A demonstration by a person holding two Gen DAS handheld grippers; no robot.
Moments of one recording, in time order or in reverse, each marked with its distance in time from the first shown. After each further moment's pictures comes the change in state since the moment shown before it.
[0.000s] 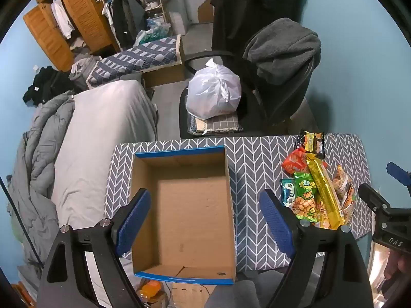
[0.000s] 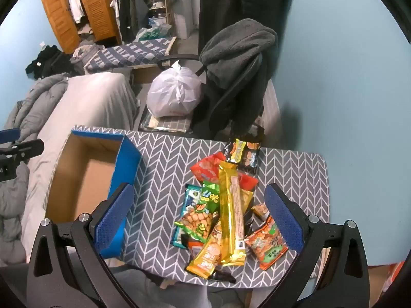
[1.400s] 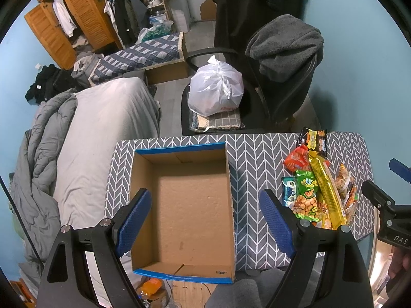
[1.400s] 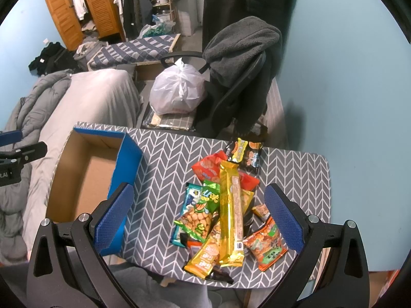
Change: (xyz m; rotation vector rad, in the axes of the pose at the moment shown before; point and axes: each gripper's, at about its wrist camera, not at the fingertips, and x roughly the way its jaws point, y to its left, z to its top) left arm 0.004 -0.009 -0.004 -0.006 0.013 0.023; right arm 0.004 -0.001 0.000 0.009 0.016 0.009
